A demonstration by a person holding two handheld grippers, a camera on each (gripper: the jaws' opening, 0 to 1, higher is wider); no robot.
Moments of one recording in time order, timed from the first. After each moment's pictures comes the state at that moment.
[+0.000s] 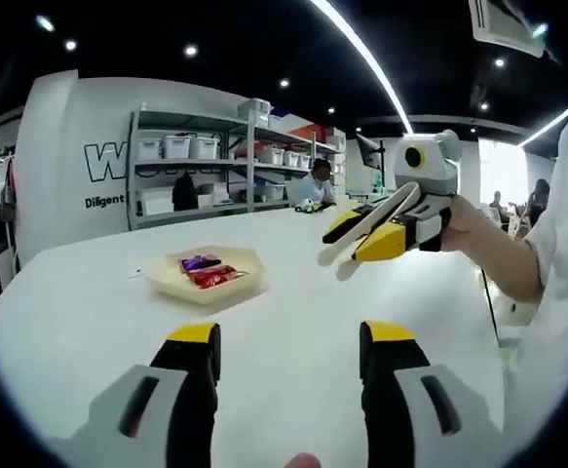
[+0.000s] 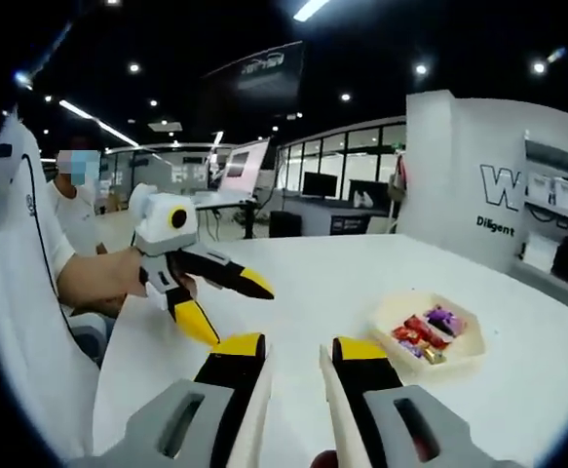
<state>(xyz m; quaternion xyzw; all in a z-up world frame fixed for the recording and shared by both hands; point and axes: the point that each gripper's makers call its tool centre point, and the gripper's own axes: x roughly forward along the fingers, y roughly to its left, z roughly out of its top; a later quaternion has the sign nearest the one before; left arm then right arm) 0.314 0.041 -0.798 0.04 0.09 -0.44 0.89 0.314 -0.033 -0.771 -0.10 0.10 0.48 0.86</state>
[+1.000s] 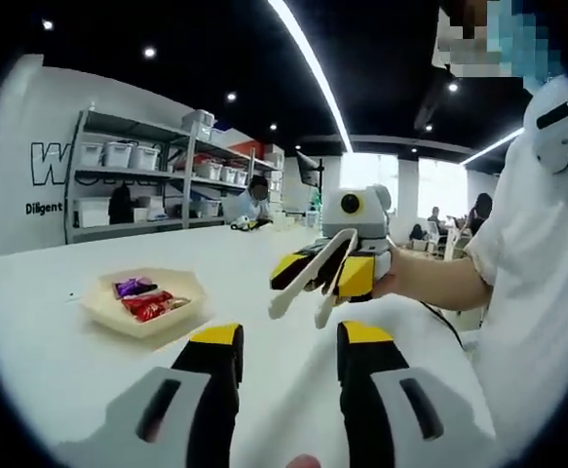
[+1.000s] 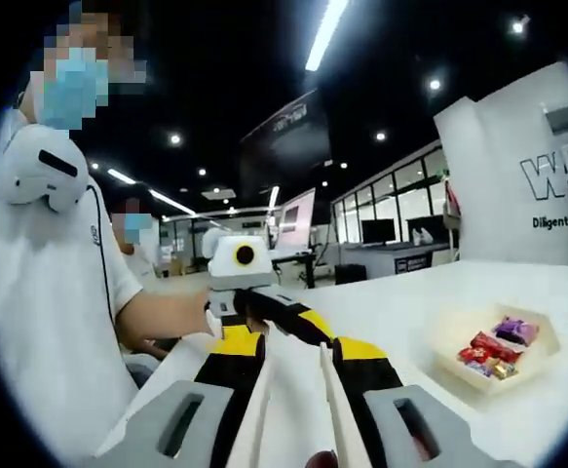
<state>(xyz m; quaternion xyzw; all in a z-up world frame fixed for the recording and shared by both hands) 0.305 -0.003 -0.785 0.00 0.07 -0.58 0.81 0.296 -0.015 -0.761 0.05 0.02 0.62 0.78</state>
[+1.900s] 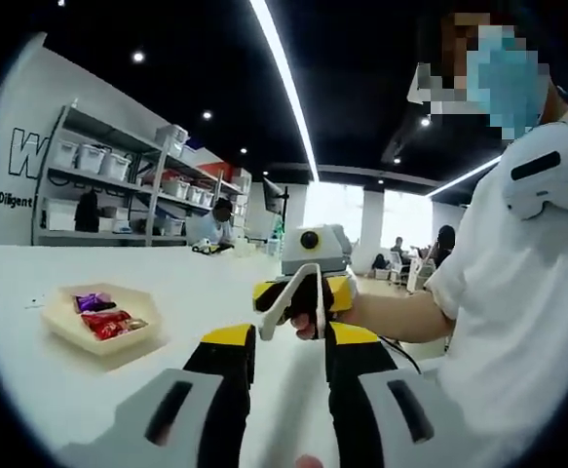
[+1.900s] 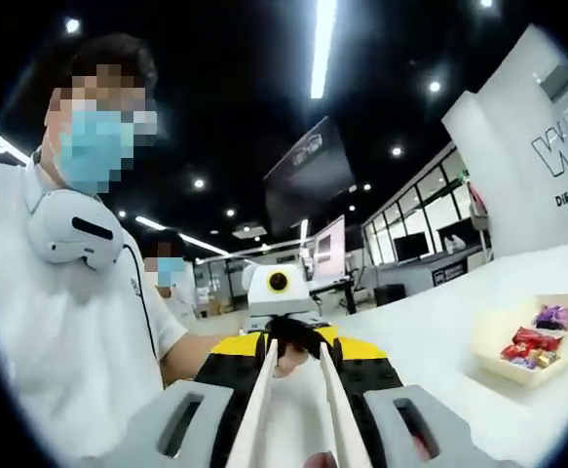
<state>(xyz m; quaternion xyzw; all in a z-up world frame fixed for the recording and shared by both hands) 0.280 -0.014 -0.759 -0.06 0.03 -0.64 0.76 0.272 -0.010 -0.743 0.13 0.01 0.67 0.73</state>
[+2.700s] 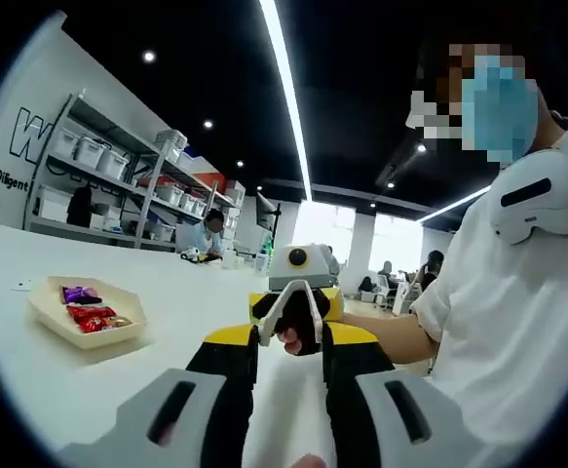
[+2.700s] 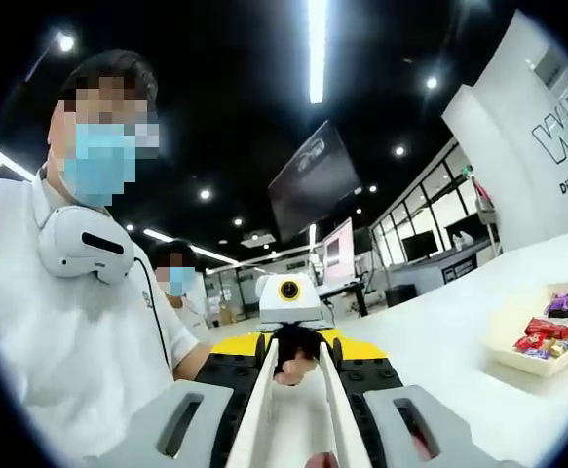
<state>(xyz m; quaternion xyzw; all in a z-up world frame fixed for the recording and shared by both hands) 0.273 -0.012 -0.753 -0.12 0.03 -0.66 0.74 0.265 -0.009 -0.742 0.16 0.02 0.68 0.71</state>
